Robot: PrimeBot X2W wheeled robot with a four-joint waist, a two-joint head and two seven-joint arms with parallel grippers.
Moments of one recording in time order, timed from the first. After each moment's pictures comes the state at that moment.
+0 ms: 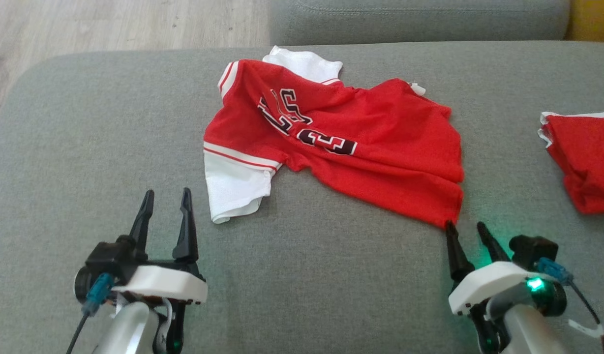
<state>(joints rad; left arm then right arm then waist) -0.21 0.18 -0.32 0.36 -0.47 0.03 -0.25 -0.19 -0.05 0.06 0.64 0.28 0.13 -0.16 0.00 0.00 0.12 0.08</state>
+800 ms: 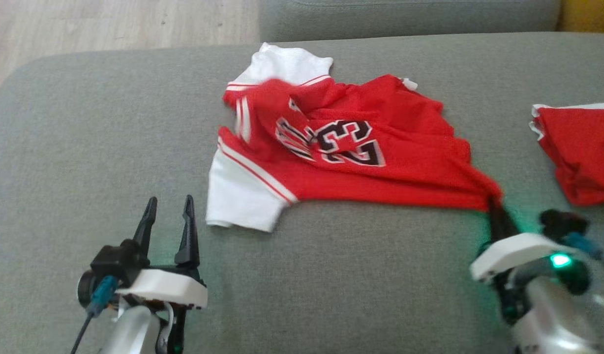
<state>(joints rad) -0.21 0.13 -0.26 0.44 -0.40 -0.03 -0.25 -0.33 -0.09 -0.01 0.80 0.33 0.13 -0.19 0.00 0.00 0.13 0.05</state>
